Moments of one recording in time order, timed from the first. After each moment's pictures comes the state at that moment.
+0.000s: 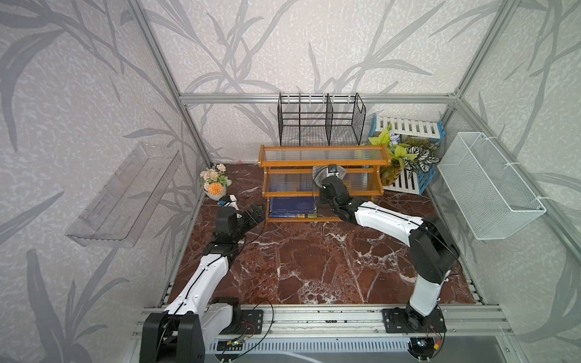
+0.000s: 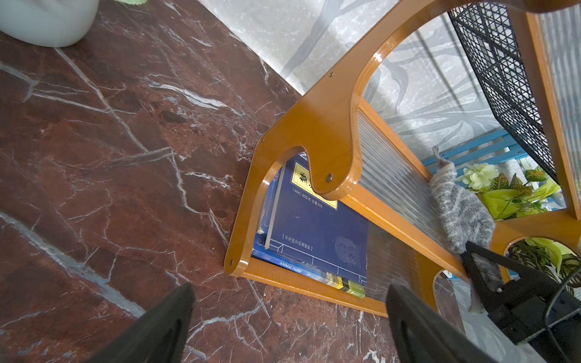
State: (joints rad) left arm -0.02 1.03 0.51 0.07 0.21 -0.69; right arm 0.64 1.79 1.27 -0.07 0.51 0.35
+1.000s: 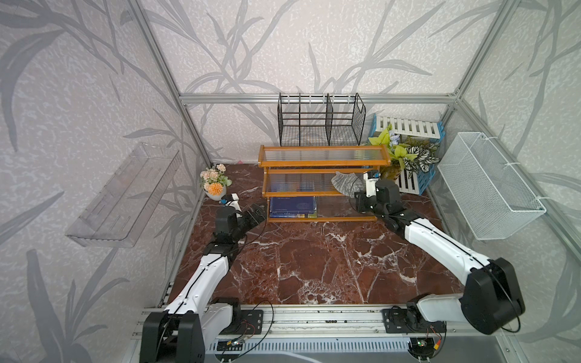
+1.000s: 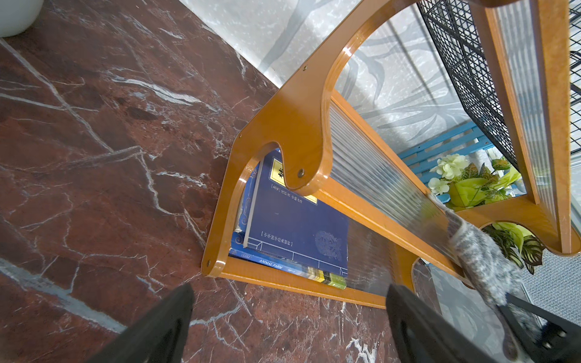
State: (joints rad) left arm -0.02 1.04 0.51 0.11 0.28 -0.69; right arm 0.36 1.30 0.91 -0.11 -0.06 0.30
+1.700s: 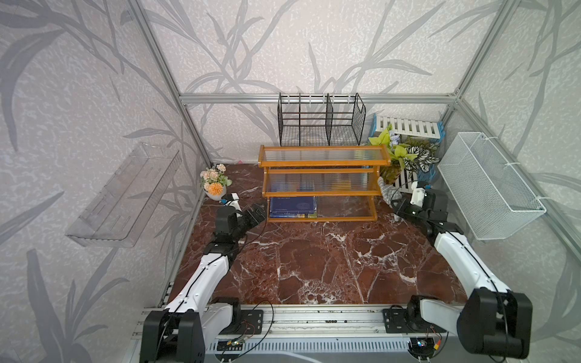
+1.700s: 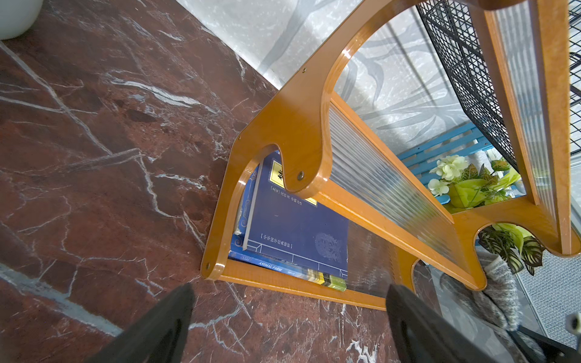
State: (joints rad) left arm -0.02 1.04 0.51 0.12 0.28 -0.69; right arm -0.11 1.24 0.79 -0.19 -0.40 0.49
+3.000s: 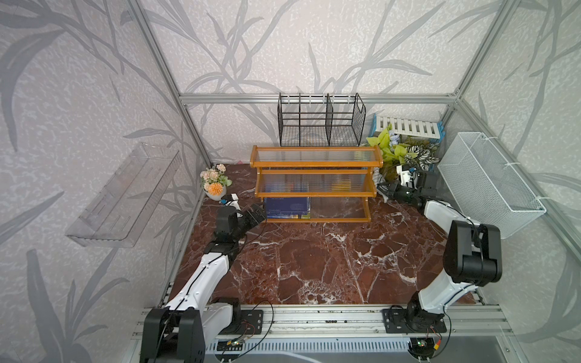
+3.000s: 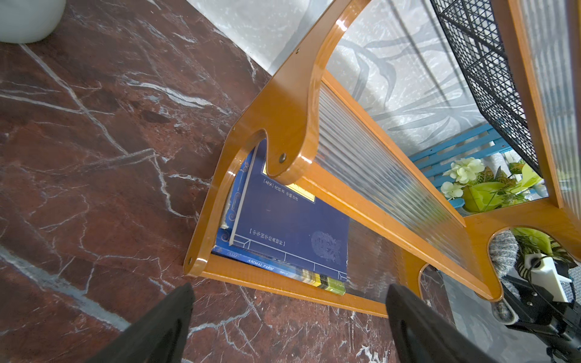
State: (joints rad) left arm -0.02 1.05 0.52 0.11 0.25 -0.68; right arm -0.15 1.67 1.05 0.02 -0.87 0.51
